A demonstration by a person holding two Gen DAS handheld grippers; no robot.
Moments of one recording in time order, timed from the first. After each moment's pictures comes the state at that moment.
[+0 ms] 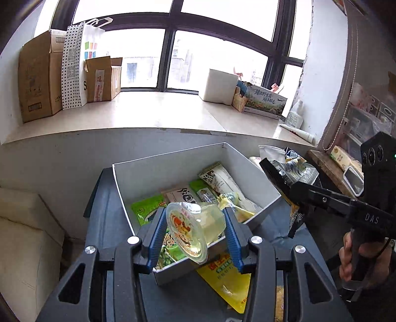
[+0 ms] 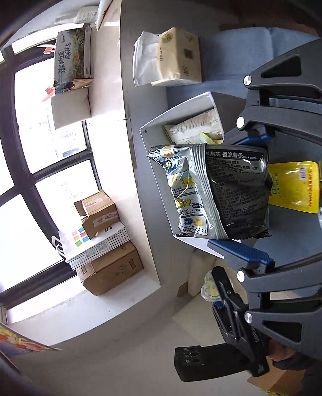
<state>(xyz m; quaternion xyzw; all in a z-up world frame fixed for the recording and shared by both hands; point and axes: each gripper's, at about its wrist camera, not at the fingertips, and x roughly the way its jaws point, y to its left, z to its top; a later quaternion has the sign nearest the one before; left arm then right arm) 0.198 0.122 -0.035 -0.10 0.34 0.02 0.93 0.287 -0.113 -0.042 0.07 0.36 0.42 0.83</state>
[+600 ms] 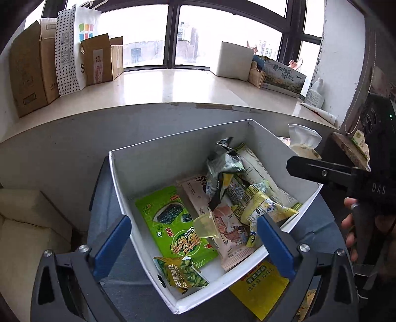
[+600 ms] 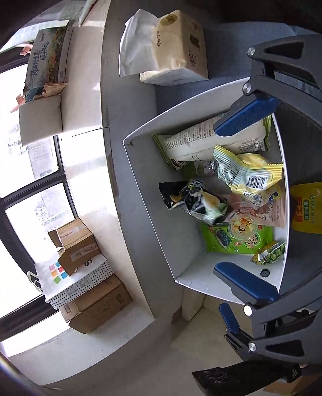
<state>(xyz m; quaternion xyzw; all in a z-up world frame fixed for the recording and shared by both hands) 0.245 0.132 -0.081 -0.08 0.39 0.04 0.92 0.360 -0.066 -0.082 0.04 0.42 0.36 0.83</state>
